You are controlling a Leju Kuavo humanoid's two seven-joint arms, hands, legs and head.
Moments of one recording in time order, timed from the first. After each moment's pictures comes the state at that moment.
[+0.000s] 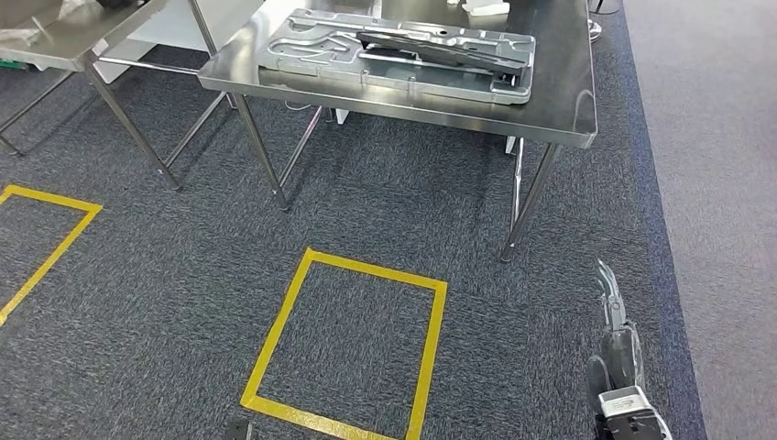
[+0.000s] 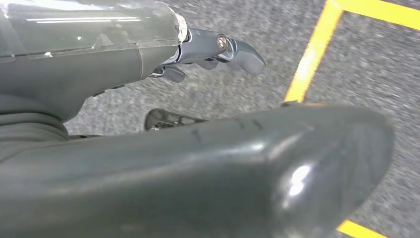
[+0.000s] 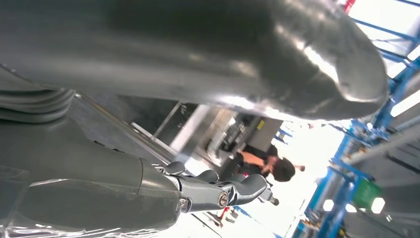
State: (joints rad) left arm -0.08 -0.06 -0.91 -0.16 1.20 0.28 -0.49; right arm 0.02 -0.14 0.17 -1.63 0.20 -0.29 -0.61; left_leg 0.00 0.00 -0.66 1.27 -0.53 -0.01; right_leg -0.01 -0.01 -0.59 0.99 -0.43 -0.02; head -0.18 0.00
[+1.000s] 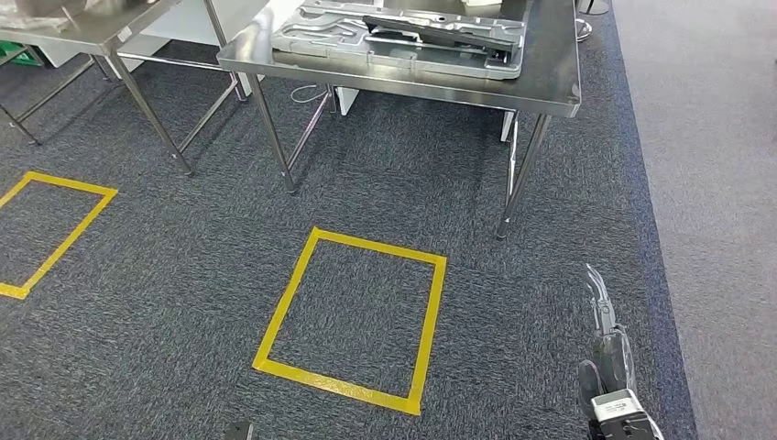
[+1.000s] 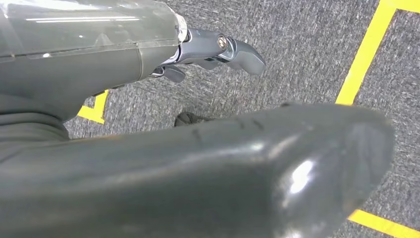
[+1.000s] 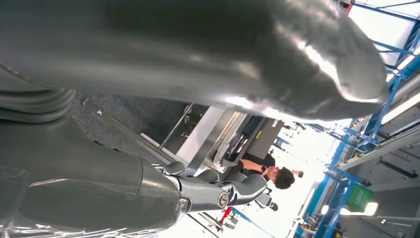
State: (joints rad) left arm -0.08 -0.05 -0.93 -0.16 1.19 0.26 -0.47; right arm 0.03 -0.14 0.19 -1.65 0.19 -0.27 -0.58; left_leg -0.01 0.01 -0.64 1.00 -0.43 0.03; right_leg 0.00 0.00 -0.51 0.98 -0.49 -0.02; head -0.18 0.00
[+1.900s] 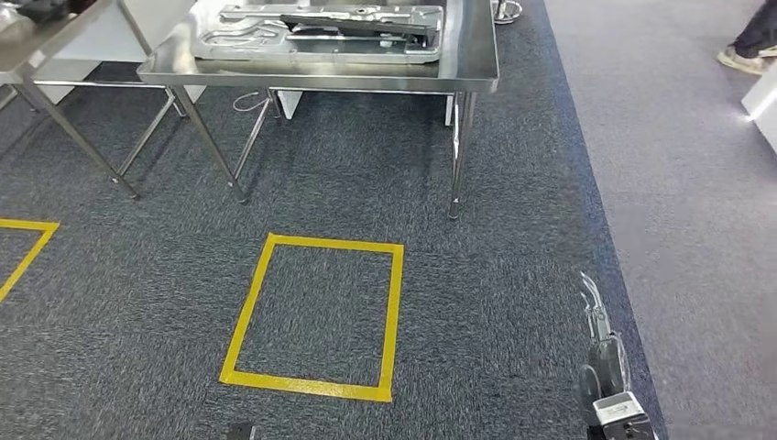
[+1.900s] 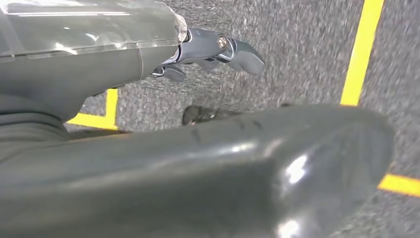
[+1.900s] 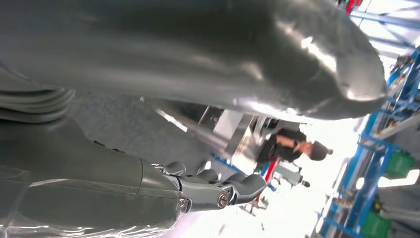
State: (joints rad) left arm -0.07 -0.04 -0.95 -0.16 1.19 0.27 -0.44; right arm 0.04 -0.13 0.20 -1.63 0.17 -0.24 -0.58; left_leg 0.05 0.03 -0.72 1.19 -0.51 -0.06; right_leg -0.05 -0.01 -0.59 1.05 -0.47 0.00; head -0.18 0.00
